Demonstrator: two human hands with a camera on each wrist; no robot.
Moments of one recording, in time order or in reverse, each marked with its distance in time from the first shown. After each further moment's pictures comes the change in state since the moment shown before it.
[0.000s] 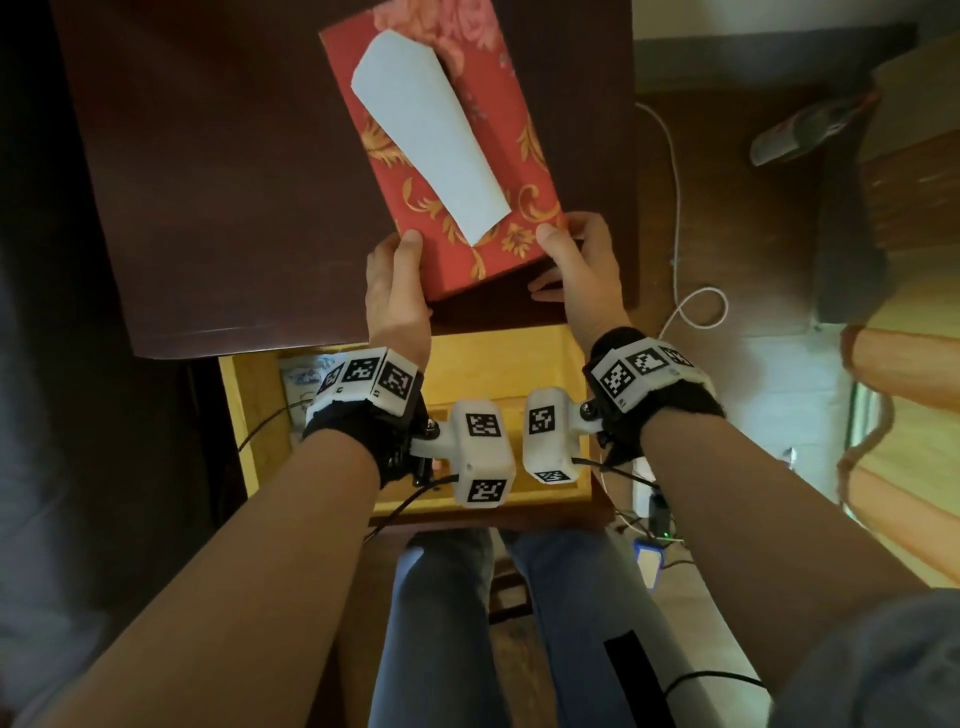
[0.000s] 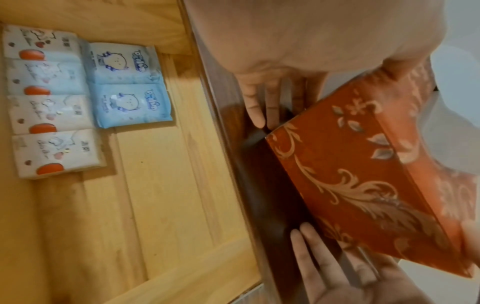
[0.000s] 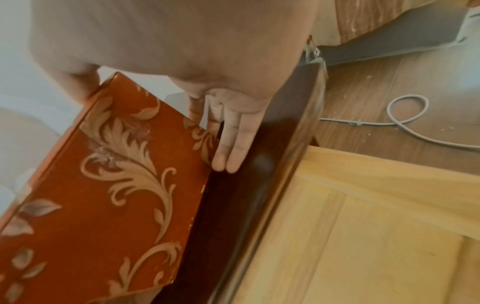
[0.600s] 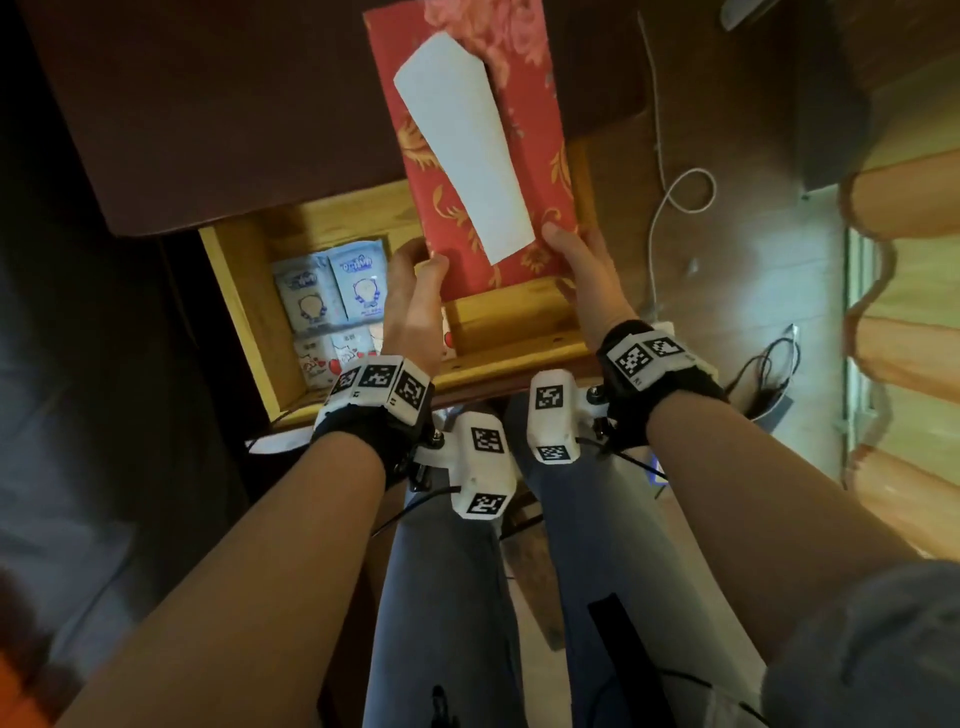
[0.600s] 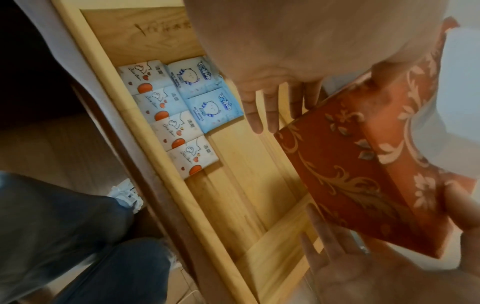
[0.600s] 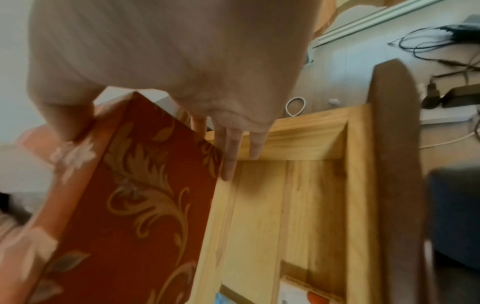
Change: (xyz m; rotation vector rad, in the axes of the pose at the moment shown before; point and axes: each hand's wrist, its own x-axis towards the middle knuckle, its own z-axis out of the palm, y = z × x) left_hand -0.088 -0.115 -0.070 0.009 -0.305 -0.015; right_hand -0.129 0.106 0.013 0.246 0.021 0.225
